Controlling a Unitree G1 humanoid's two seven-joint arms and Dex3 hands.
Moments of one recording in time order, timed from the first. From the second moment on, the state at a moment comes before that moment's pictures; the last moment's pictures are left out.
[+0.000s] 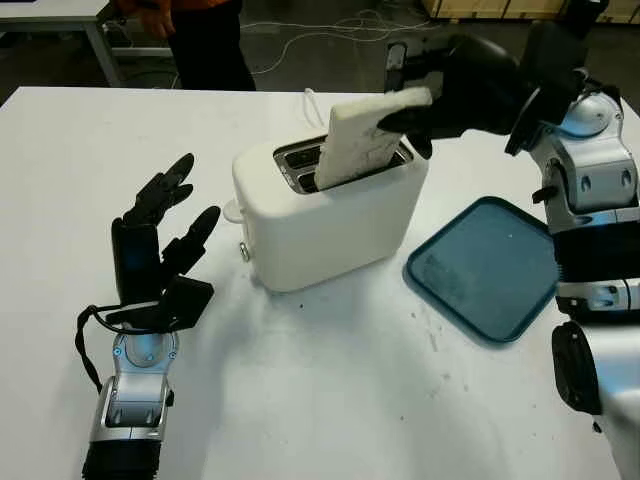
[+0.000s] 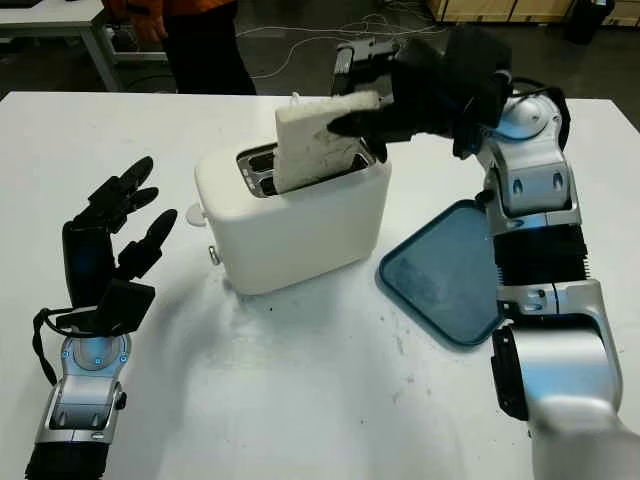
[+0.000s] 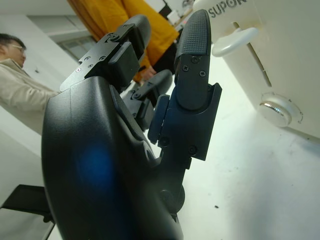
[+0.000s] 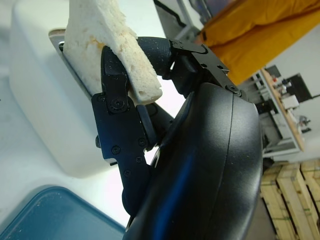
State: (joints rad) left arm -0.09 0.13 0.10 -0.02 0.30 -0.32 0.28; right arm -0.90 -0.46 0.03 0.32 0.08 0.29 0.79
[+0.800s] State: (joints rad) left arm -0.09 0.13 0.10 -0.02 0.30 -0.32 0.28; right arm -0.87 -0.46 0.16 0.35 -0.07 0.00 0.69
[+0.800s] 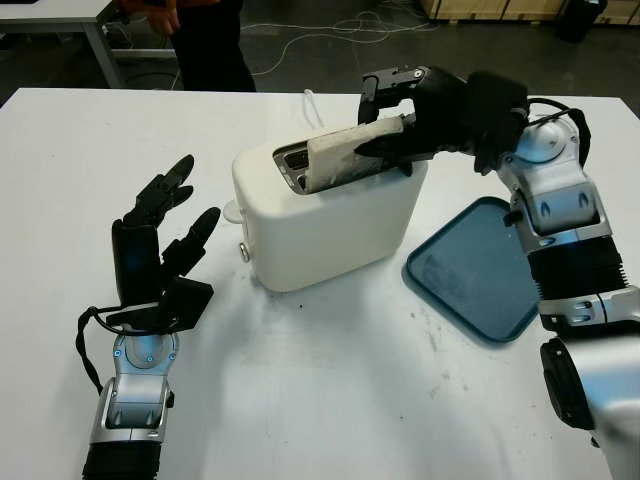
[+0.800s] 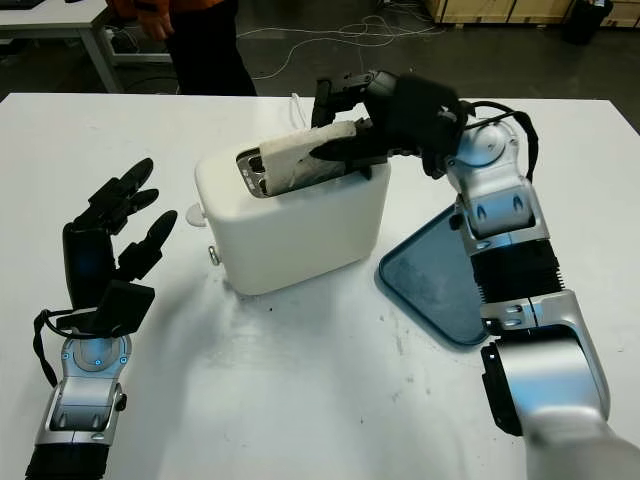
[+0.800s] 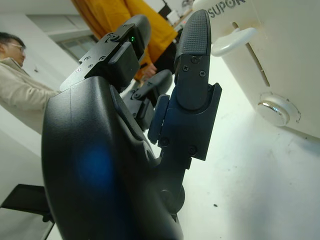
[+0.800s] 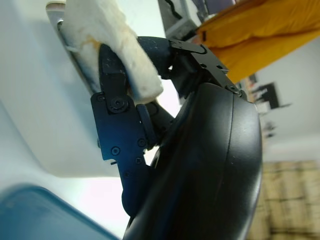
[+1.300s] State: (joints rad) left arm -0.08 0.13 0.10 -0.02 0.30 -0.32 0.28; right arm -0.87 -0.52 0.17 0.34 -0.15 -0.10 0.68
